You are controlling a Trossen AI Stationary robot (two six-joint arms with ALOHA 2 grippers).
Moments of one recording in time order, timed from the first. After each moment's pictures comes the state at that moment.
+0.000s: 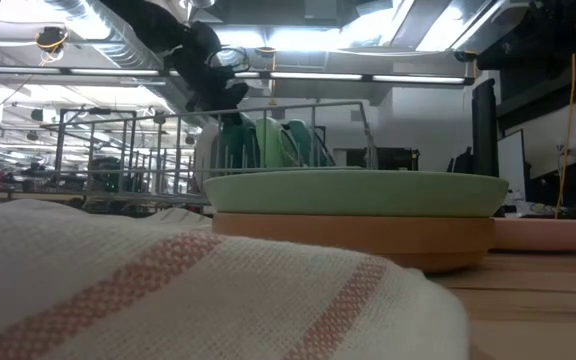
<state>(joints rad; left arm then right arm) 0.99 1.70 1.46 -0.25 -0.06 0.10 0.45 0.46 0.54 -0.55 0.92 0.47</state>
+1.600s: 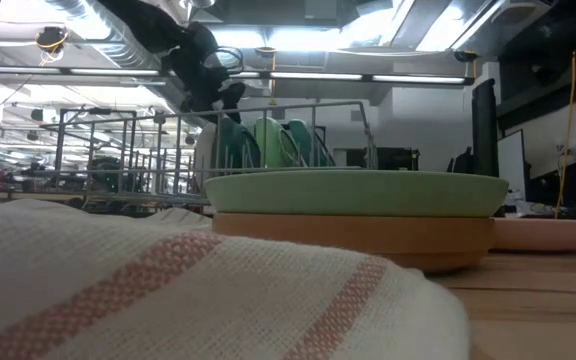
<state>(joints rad) 0.99 1.70 1.46 -0.24 -0.07 0.00 0.45 0.46 0.54 -0.55 0.45 0.47</state>
